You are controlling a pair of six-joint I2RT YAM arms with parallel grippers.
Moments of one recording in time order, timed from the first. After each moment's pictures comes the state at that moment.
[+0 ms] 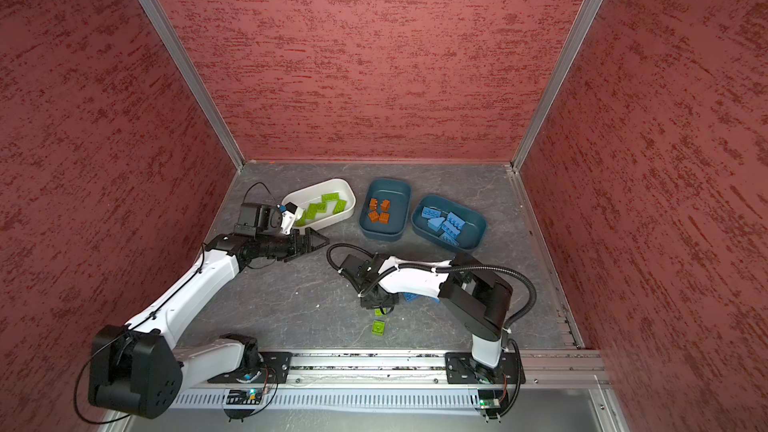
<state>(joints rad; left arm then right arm) -0.16 1.18 0.82 -0.56 0.69 -0.40 1.06 1.81 1.13 -0.80 0.06 0.99</state>
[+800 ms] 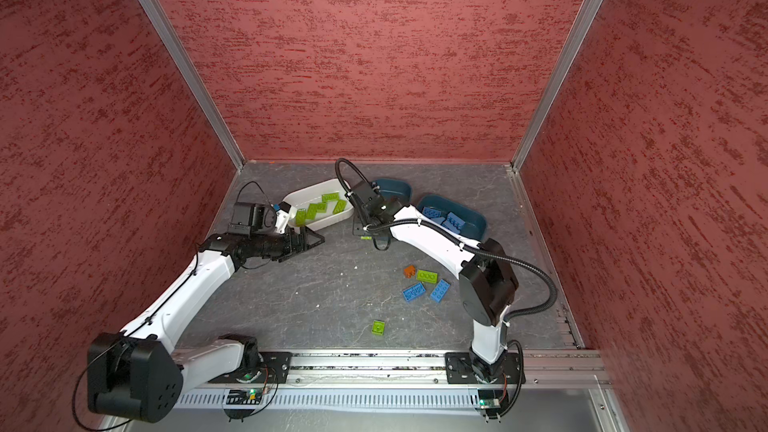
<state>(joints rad) -0.11 1.15 0.85 -0.62 0.68 -0.40 0.78 1.87 1.66 -0.75 0.11 0.67</state>
